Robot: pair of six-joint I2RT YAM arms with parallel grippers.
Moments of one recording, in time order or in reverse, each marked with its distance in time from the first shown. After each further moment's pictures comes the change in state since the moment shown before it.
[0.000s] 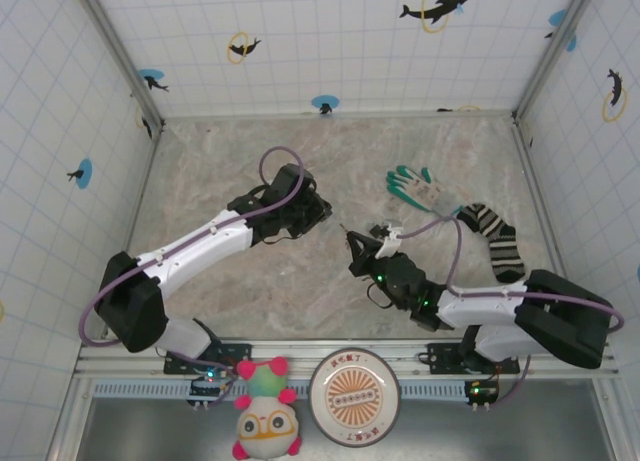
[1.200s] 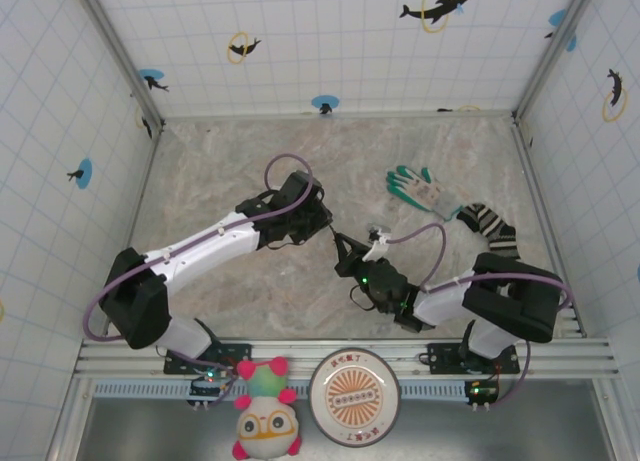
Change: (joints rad) left arm -0.041 0.026 -0.009 -0.032 -0.064 -0.018; right arm 0.059 0.262 0.053 0.243 0.100 0.135
